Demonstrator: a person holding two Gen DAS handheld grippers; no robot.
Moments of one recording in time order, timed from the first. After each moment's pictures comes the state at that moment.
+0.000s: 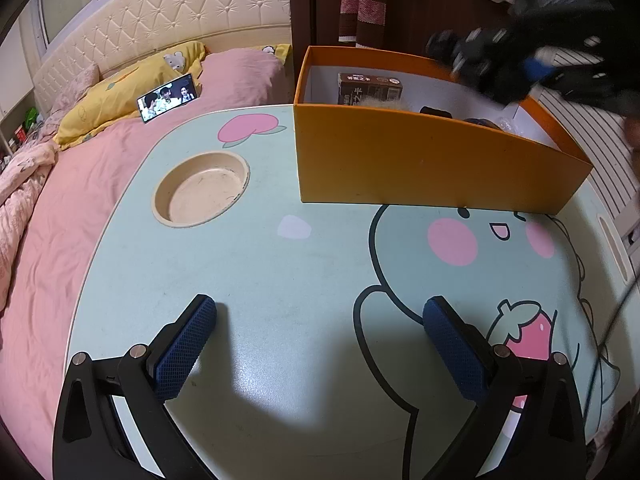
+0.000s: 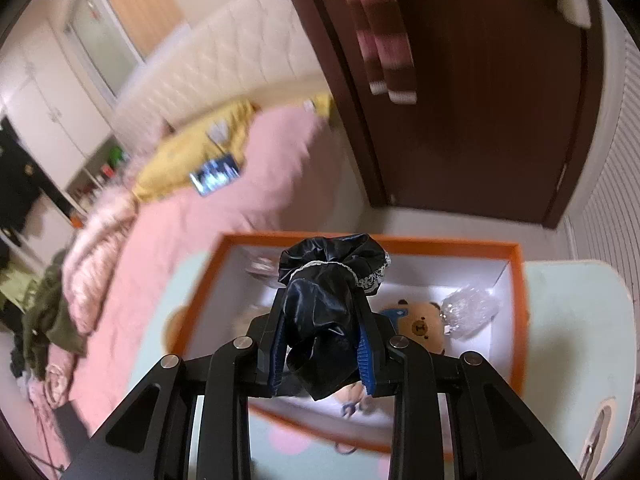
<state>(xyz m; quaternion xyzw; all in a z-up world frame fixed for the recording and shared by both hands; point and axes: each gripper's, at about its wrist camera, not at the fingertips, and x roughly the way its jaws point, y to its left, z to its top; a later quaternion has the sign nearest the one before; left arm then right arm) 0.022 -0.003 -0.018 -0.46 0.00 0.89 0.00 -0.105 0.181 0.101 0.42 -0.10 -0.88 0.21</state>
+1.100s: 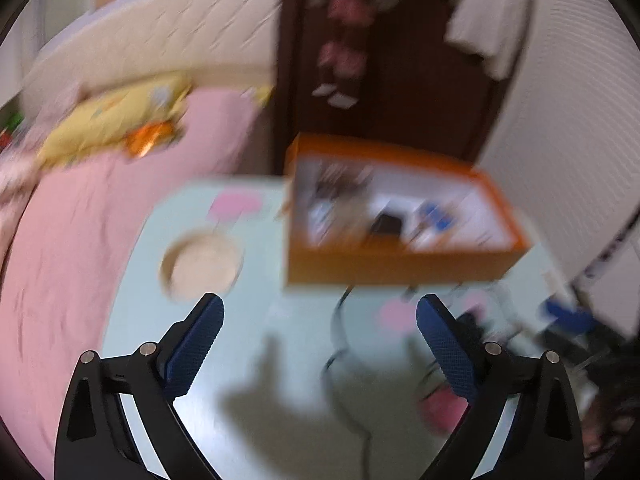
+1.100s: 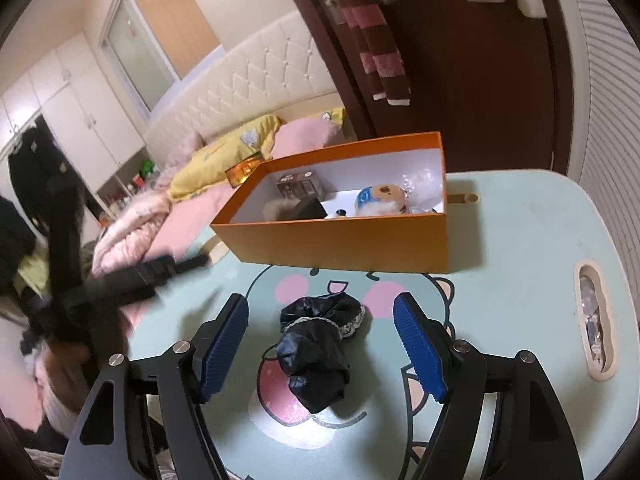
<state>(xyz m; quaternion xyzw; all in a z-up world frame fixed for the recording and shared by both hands) 0.004 -0.008 0.069 -0.40 -0.04 0.91 0.09 0.027 0.232 0.055 0.38 -0.13 -0.88 0.24</state>
